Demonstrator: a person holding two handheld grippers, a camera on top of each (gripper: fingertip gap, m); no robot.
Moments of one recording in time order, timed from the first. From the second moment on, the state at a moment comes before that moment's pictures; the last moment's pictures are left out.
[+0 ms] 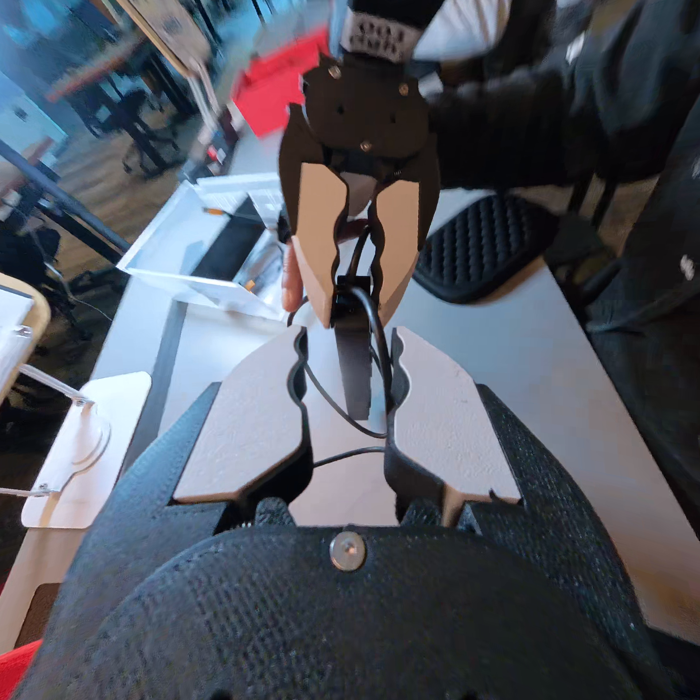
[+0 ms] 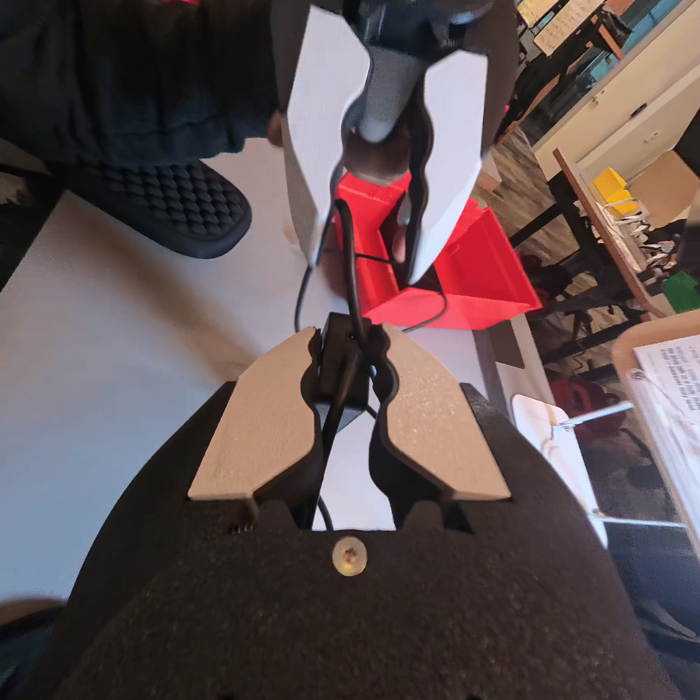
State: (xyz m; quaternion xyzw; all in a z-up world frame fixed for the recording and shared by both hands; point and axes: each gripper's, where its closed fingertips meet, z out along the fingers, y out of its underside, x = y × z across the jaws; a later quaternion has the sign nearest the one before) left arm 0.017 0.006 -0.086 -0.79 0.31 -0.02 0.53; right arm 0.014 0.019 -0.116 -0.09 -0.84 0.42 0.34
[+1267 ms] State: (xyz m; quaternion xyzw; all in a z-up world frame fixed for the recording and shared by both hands) left arm -0.070 0.005 -0.024 -0.72 0.12 0.09 0.67; right arm -0.080 0.409 0.018 -0.44 -0.61 0.14 0.64
